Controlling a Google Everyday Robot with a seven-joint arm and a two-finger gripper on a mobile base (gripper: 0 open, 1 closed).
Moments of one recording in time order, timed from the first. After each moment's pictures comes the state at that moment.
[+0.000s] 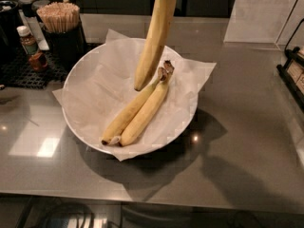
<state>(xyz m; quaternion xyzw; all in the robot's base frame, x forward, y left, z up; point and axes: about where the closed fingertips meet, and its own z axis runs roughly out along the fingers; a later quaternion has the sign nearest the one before) 0.453 -0.024 1.153 -0.74 0.50 -0.13 0.42</state>
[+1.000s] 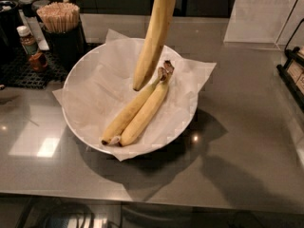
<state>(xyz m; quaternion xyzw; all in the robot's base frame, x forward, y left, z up) 0.453 -0.024 1.153 -0.74 0.50 -0.13 0.42</state>
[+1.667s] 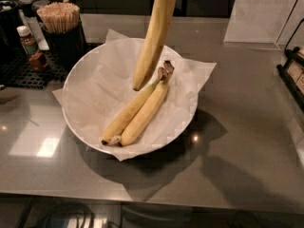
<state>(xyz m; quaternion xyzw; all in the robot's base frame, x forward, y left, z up) 0.453 -0.024 1.153 -0.74 0.50 -0.13 0.42</state>
